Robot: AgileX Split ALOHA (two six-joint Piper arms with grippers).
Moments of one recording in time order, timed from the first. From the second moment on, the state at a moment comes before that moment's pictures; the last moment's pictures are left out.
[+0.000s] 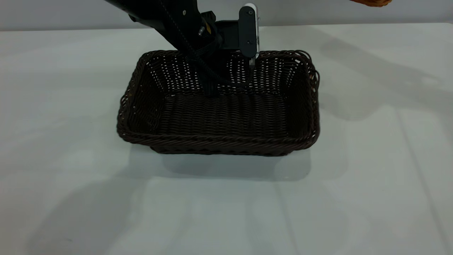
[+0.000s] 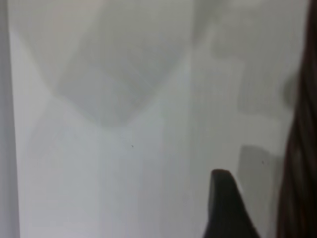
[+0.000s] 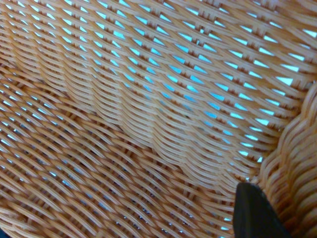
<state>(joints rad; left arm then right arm) -0.55 2.51 -1.64 0.02 -0.02 1.06 -0.14 2.06 -1.66 0.64 1.10 -0.05</state>
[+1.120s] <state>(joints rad) -0.32 1.80 -1.63 0.01 0.49 0.87 0.01 2.09 -1.68 0.62 1.21 -0.19</state>
